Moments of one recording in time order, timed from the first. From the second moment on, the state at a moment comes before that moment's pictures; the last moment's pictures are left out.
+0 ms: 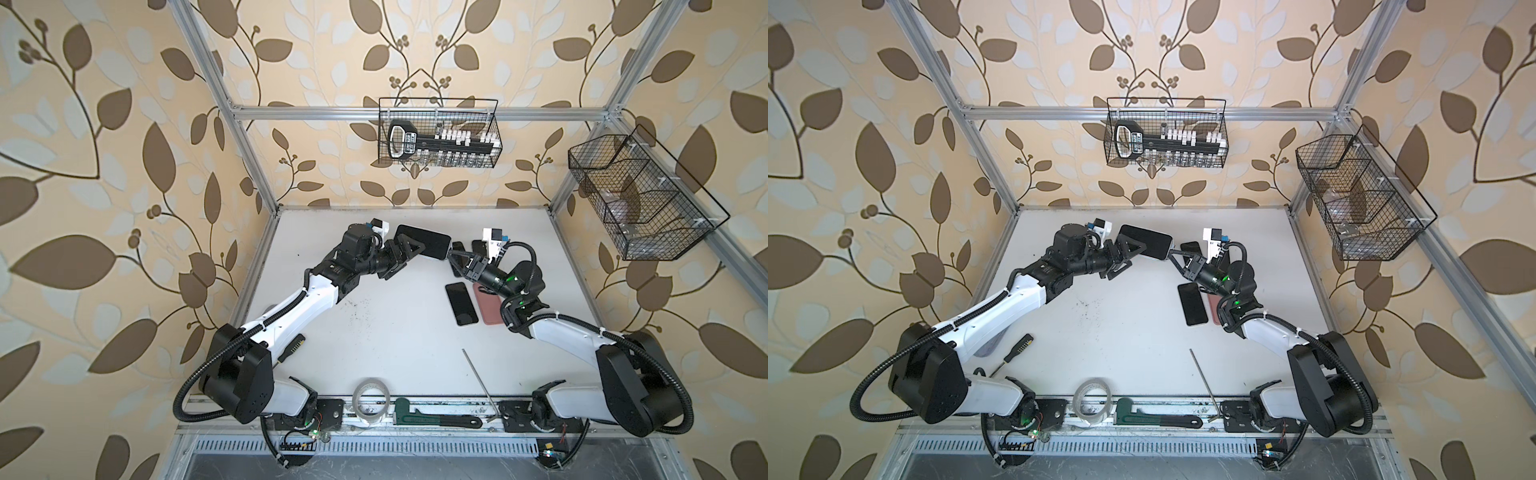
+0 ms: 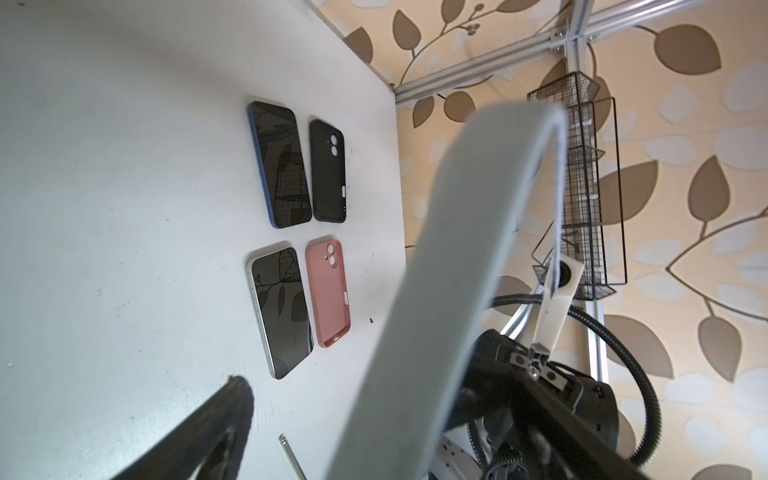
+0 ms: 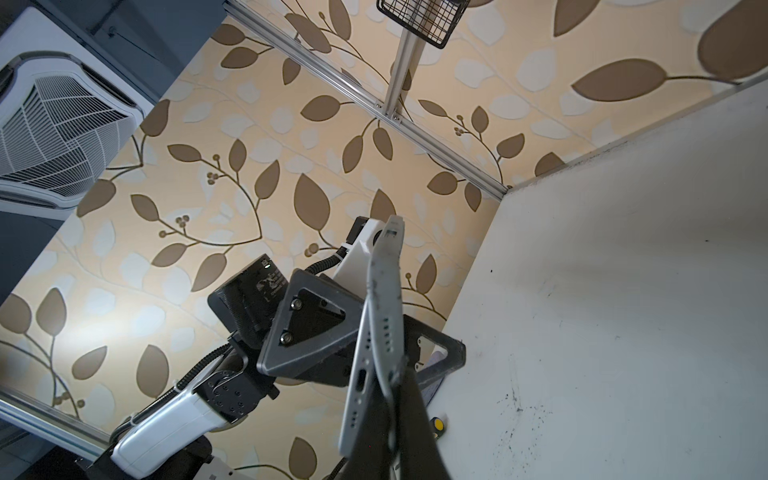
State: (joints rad) left arm -0.47 1.37 1.04 -0.08 0.51 -1.07; right arm 0.36 1.34 0.56 0.95 -0.55 1.10
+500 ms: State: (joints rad) left arm -0.60 1.15 0.90 0.00 0.33 -1.40; right arm 0.53 1.35 0.52 0.90 -0.23 1.04
